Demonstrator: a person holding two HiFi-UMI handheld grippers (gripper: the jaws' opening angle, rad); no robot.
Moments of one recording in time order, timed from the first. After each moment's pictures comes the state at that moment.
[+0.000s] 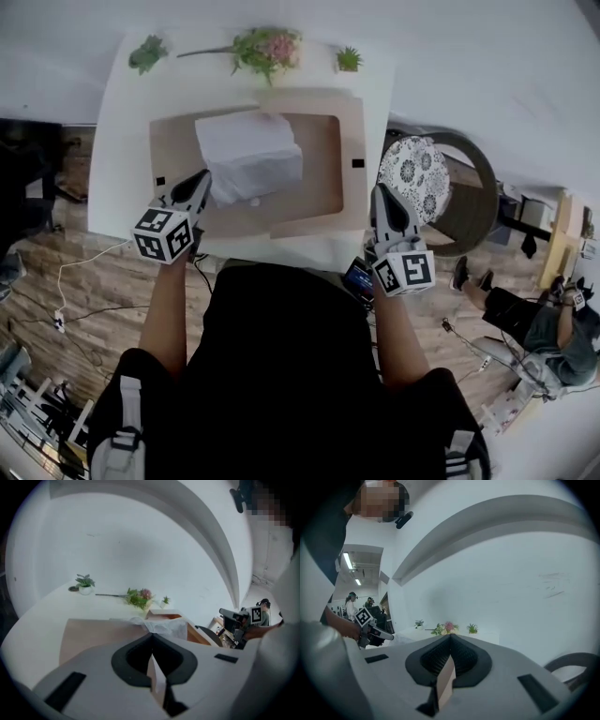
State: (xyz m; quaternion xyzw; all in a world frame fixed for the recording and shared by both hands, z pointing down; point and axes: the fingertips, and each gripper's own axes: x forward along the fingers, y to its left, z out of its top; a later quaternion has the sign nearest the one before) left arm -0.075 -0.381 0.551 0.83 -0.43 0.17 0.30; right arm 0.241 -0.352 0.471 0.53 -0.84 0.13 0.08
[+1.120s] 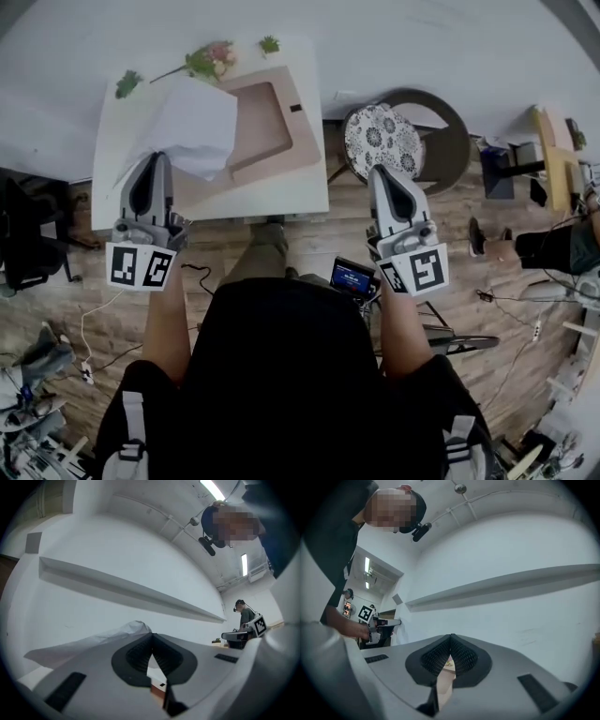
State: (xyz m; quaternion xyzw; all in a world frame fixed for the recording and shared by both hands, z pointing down) left arm -0.010 -0.221 0.282 0.89 -0.44 -0.09 -0.02; right arm 0.290 -0.129 0.311 0.56 -0.83 -0.05 -0.03
